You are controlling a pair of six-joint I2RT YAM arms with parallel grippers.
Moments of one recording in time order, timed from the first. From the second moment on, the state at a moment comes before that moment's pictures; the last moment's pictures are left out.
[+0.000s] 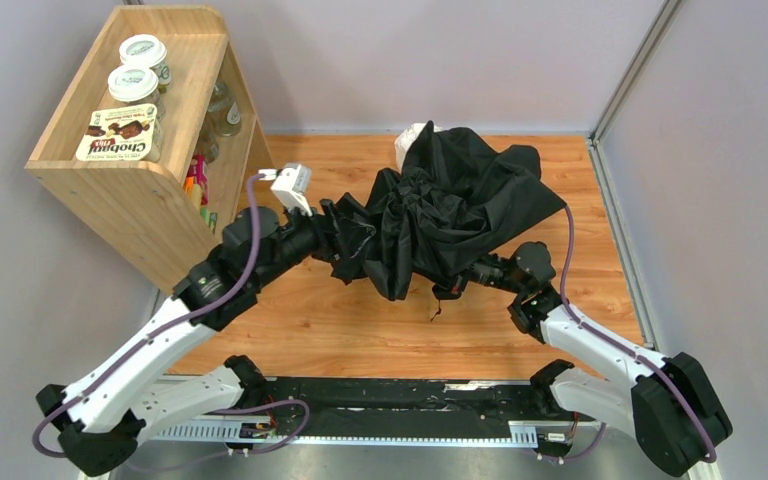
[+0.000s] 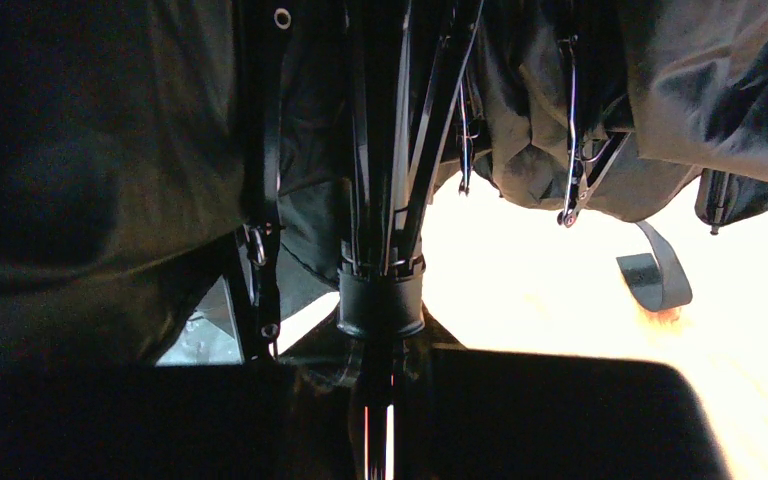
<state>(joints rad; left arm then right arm) -0.81 0.84 1.08 -0.39 -0.07 -0.59 0.55 1.03 0.42 0.77 -0.76 0.35</state>
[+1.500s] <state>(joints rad) -0.77 1.12 1.05 0.12 0.24 -0.67 0.60 1.04 0.55 0.49 -0.68 0.20</state>
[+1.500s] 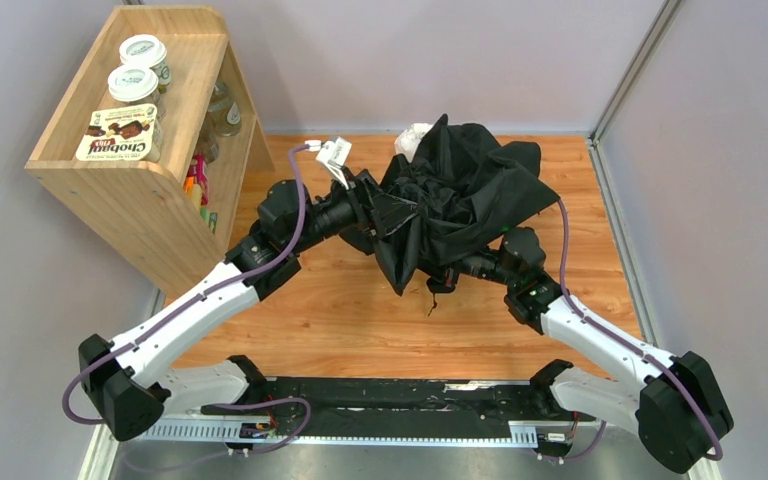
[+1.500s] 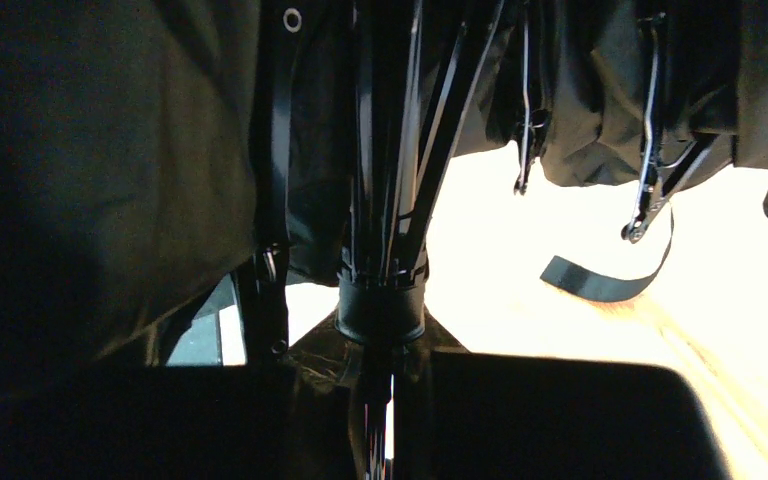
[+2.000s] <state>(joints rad) -0.74 1.11 1.01 0.28 0.39 -0.71 0.60 1.04 0.58 0.46 -0.72 0.19</state>
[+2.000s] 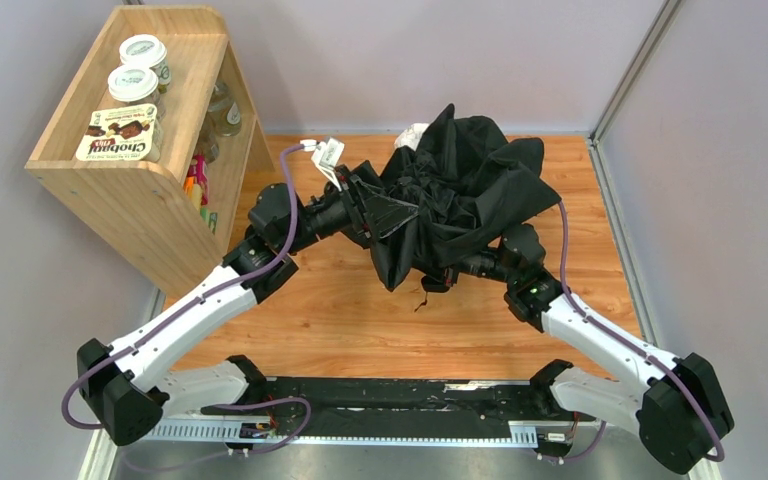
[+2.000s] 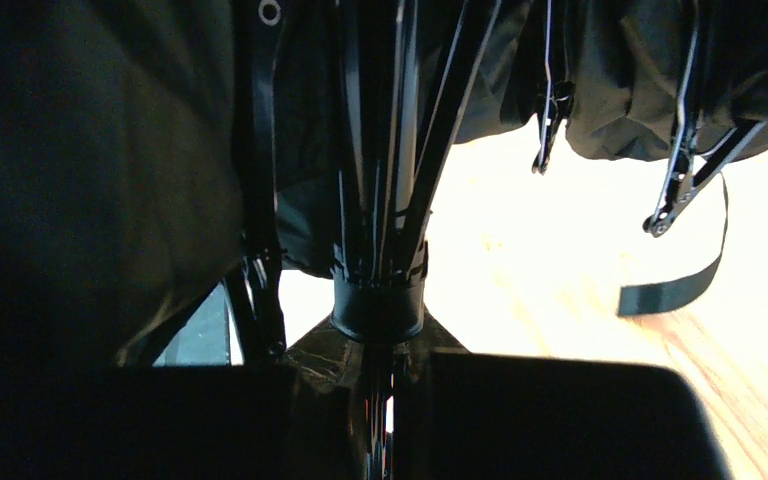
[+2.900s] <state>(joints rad) -0.77 1.22 1.14 0.14 0.25 -0.70 0.66 1.03 0.71 0.15 -0.59 0.06</state>
